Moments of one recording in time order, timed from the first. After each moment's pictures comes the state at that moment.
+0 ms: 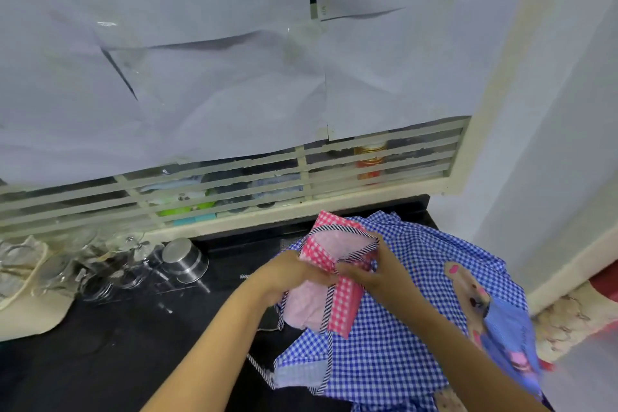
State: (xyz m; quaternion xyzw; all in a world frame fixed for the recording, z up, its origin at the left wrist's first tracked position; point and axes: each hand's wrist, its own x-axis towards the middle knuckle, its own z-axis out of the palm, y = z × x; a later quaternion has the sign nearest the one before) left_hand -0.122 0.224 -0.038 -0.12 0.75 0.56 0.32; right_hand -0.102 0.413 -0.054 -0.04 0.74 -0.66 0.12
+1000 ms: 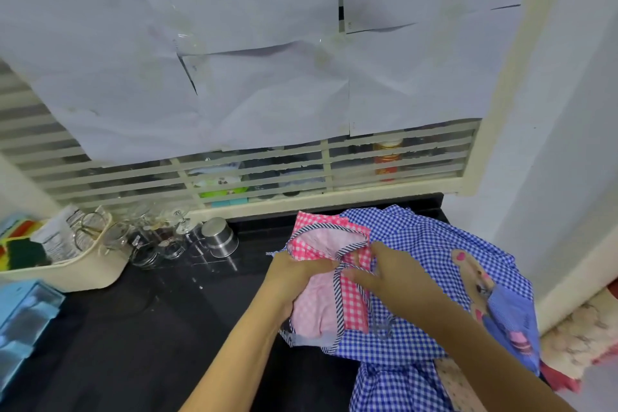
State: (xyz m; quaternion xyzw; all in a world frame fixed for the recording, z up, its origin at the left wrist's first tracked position) left_hand -0.016 0.235 -0.007 -0.23 0.68 0.69 0.08; right_hand -0.029 0.413 0.004 -0.14 0.92 -0.35 0.13
